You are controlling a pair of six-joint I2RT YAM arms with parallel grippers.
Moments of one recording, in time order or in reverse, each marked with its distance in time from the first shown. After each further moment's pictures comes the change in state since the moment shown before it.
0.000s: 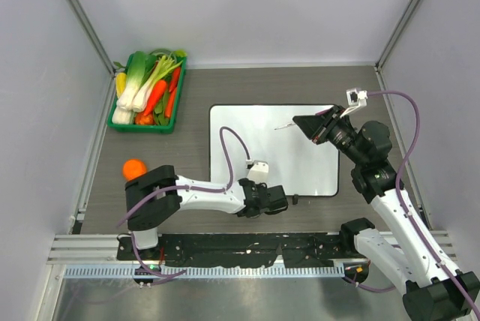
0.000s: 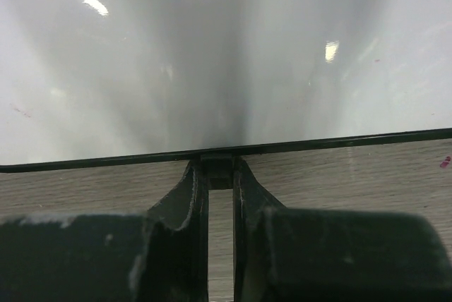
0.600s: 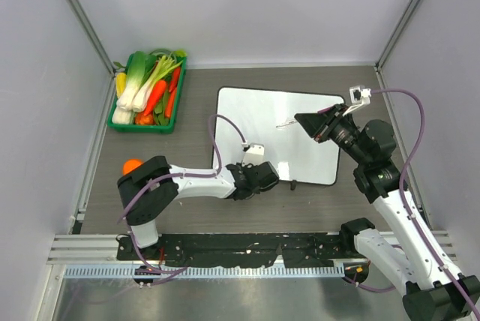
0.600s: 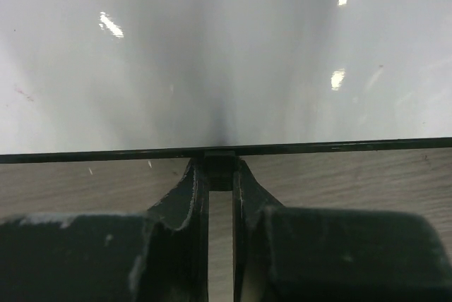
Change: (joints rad) left arm 0.195 -0.016 -0.074 0.305 0.027 0.291; right arm 0.000 -0.012 0.046 -0.045 0.010 -0.014
